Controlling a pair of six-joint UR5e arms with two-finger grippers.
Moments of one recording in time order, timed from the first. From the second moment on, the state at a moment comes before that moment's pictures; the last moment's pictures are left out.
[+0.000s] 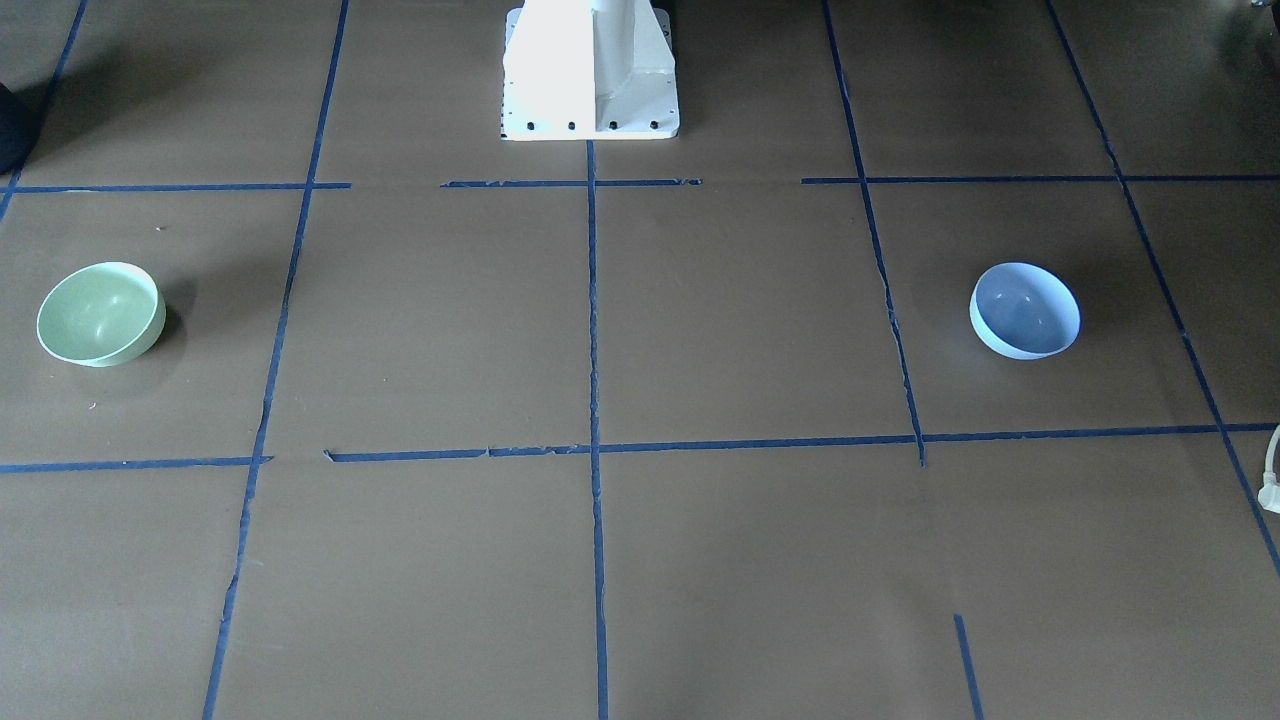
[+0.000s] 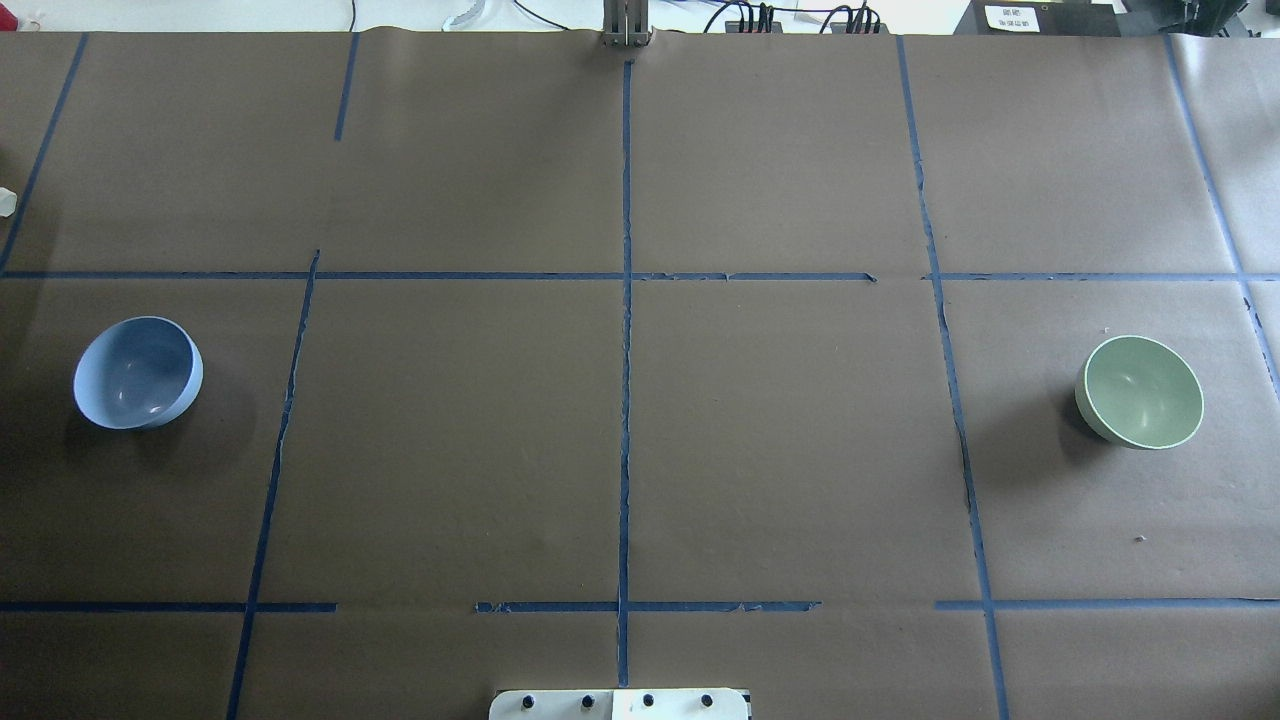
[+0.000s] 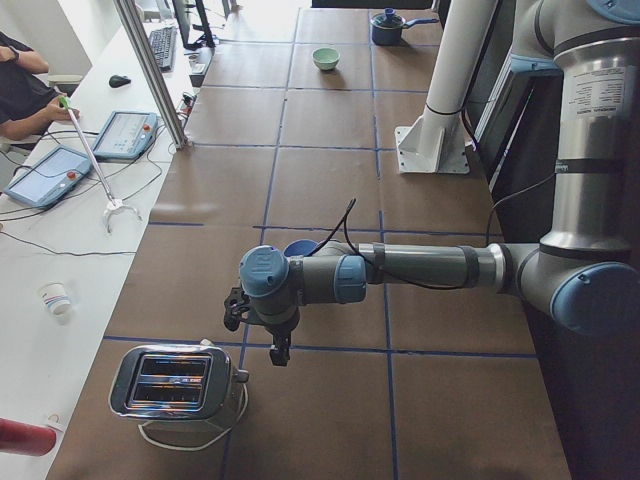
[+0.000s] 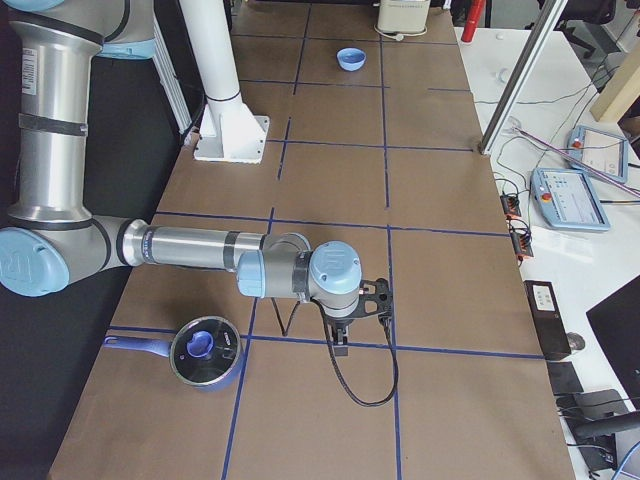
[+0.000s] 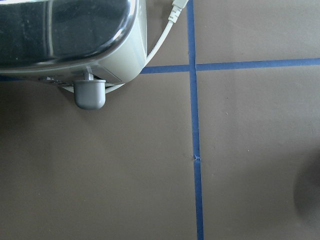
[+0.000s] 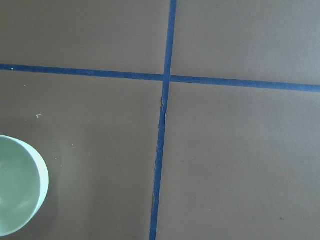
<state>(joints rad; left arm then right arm) -1.59 -1.53 -1.62 -1.50 -2.38 0.11 1.64 -1.70 1.70 -1.52 2.41 -0.09</state>
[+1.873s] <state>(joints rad) -1.59 -1.53 -1.64 -1.50 -2.38 0.11 1.06 -1.73 1.63 -0.92 2.26 0.87</state>
